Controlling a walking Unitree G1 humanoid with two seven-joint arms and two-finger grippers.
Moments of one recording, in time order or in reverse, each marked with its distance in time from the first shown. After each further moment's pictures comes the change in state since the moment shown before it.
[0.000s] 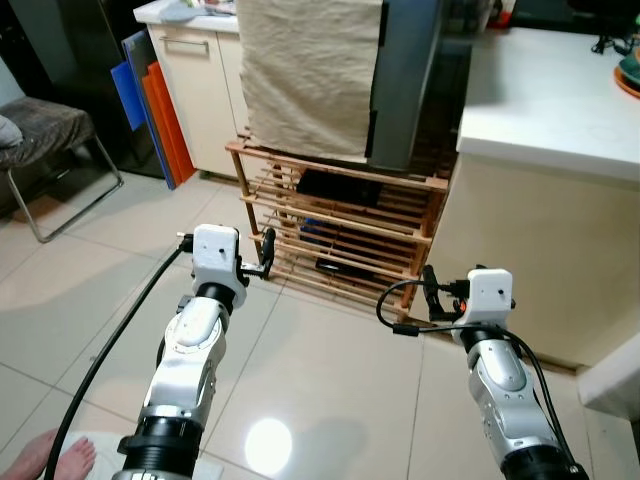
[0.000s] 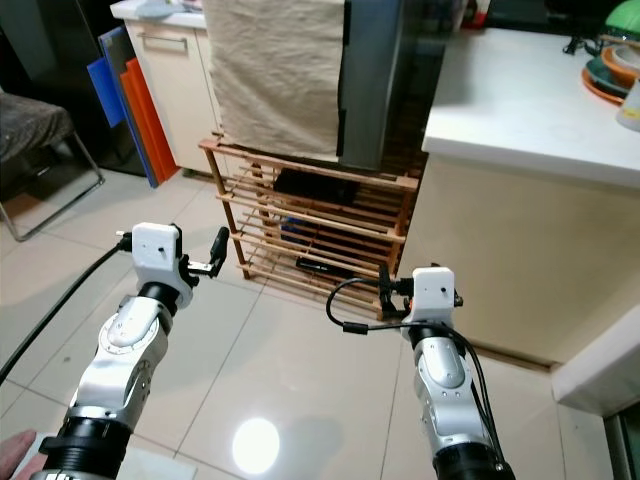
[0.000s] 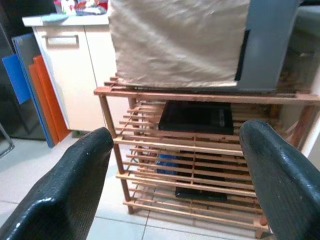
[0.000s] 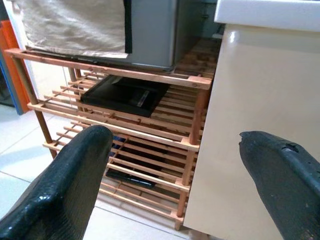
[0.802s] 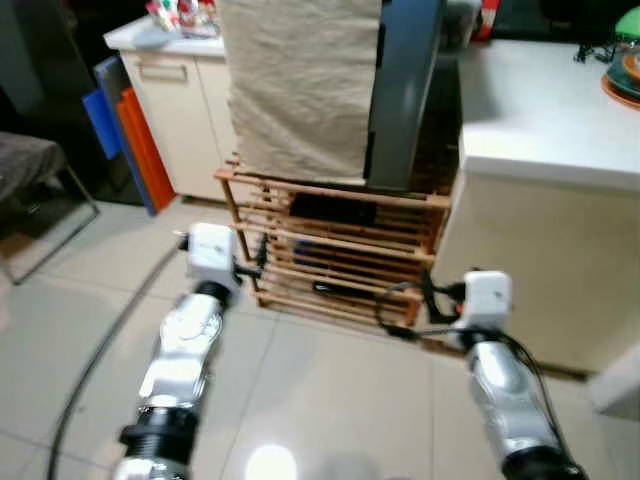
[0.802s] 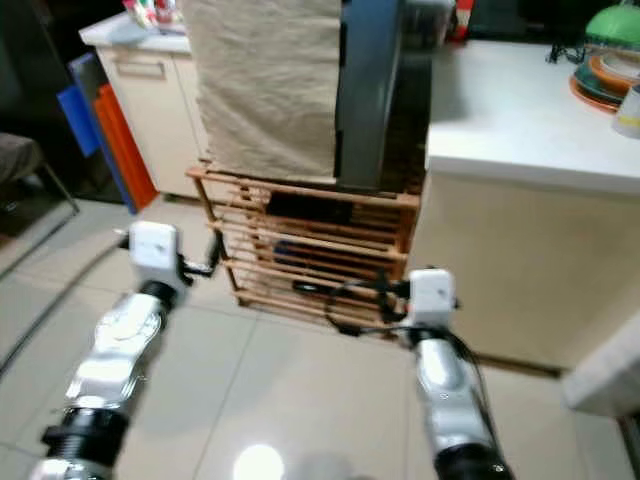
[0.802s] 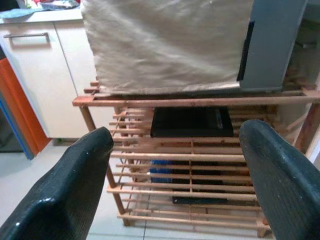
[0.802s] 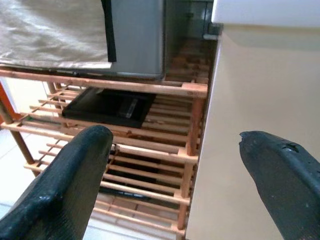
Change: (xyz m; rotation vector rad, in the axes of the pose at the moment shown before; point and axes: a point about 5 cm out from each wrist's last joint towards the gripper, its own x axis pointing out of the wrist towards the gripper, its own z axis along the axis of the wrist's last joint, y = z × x) left arm 0.004 -0.008 -0.010 -0.004 0.056 -0.035; right arm -0.003 -0.006 -0.010 0.015 0.032 -0.006
